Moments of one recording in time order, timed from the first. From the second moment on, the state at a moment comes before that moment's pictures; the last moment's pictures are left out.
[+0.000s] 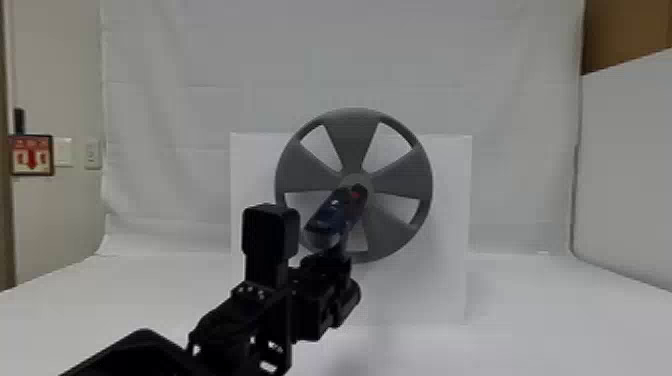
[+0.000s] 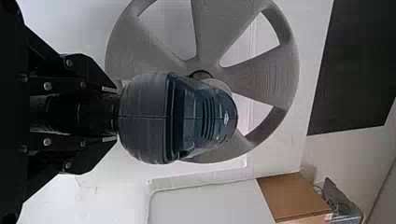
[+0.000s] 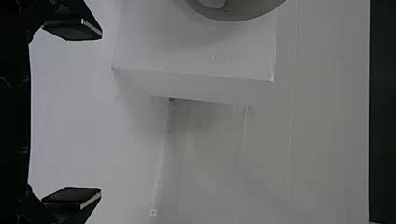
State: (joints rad) left arm -0.56 0.14 -0.37 -2.03 0.31 0.74 0.04; right arm -0.50 -0.28 -0.51 -2.29 0.33 1.22 1.04
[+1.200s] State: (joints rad) left arm -0.59 0.12 -0.37 -1.98 0.29 0.74 0.04; right arm -0.50 -0.28 -0.51 -2.29 0.33 1.22 1.04
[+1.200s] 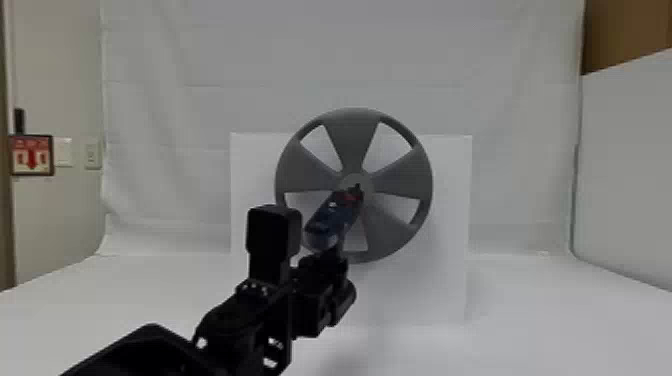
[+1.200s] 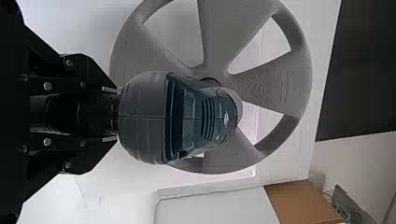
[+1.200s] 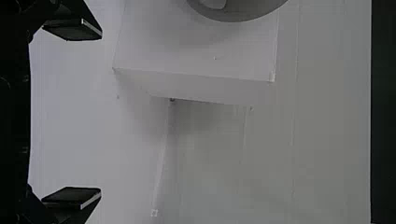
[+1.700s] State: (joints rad) left arm -0.59 0.12 -0.37 -1.98 0.28 0.74 0.04; right arm -0.50 -0.28 -0.51 -2.29 0.33 1.22 1.04
